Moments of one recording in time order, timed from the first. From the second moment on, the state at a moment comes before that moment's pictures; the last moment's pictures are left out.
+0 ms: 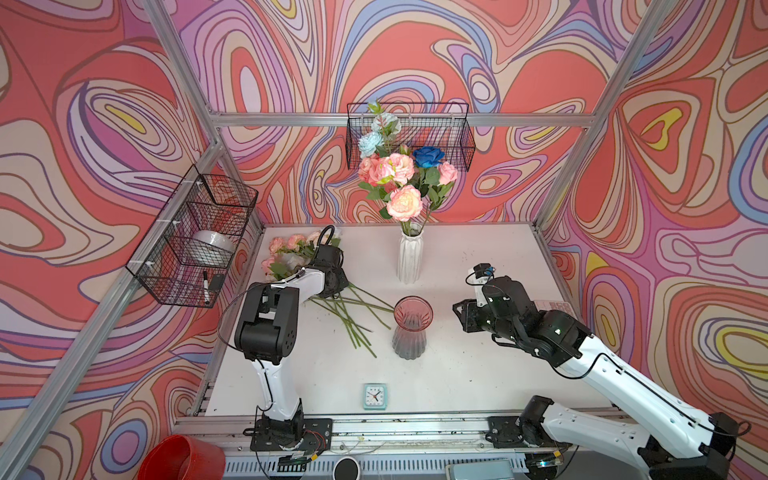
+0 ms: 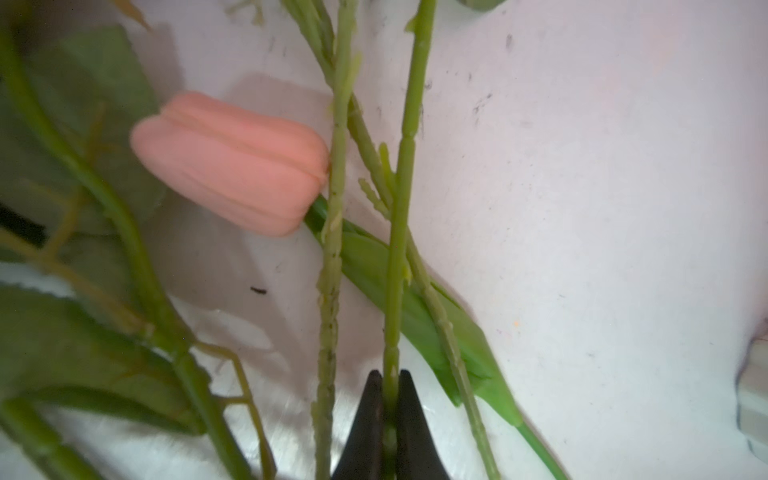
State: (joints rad) left arm -0.17 1.88 1.17 -0.32 -0.05 -0.61; right arm 0.73 0.99 1.04 -0.77 0.14 0.57
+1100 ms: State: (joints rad) left arm -0.27 0.72 0.97 -0.08 0.19 -0.50; right arm 0.73 0.93 1.08 -0.60 -0.15 0.46
